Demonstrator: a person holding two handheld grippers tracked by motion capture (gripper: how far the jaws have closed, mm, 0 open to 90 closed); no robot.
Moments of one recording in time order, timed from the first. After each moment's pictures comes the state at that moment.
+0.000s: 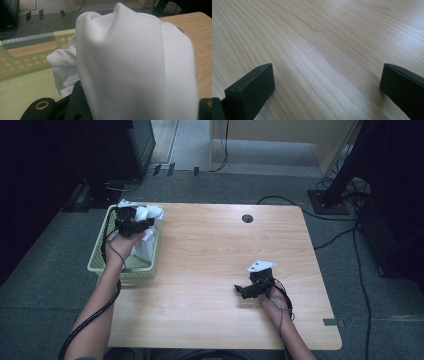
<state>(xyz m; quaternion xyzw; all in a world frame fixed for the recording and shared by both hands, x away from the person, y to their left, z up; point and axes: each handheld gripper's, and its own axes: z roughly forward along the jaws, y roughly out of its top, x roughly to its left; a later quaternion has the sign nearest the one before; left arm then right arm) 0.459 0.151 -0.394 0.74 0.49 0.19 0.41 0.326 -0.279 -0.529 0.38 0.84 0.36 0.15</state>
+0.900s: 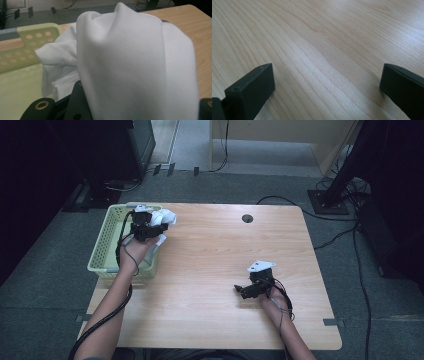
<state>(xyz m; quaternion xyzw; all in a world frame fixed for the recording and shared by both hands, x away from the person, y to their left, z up) 0.452 0.111 -0.408 0.76 0.48 0.17 0.41 0.326 -0.279 -0.529 0.38 0.84 0.36 0.15</state>
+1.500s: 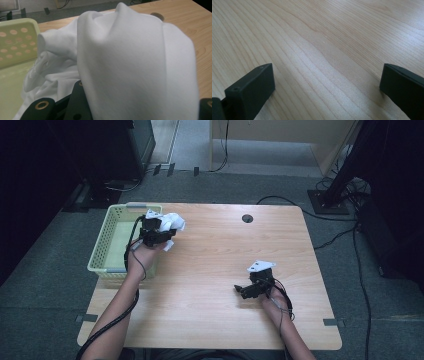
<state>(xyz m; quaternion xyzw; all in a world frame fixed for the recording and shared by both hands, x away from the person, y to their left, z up) 0.442 0.087 -0.421 0.77 0.46 0.17 0.41 0.326 -0.279 -0.529 0.38 0.84 0.36 0.15</state>
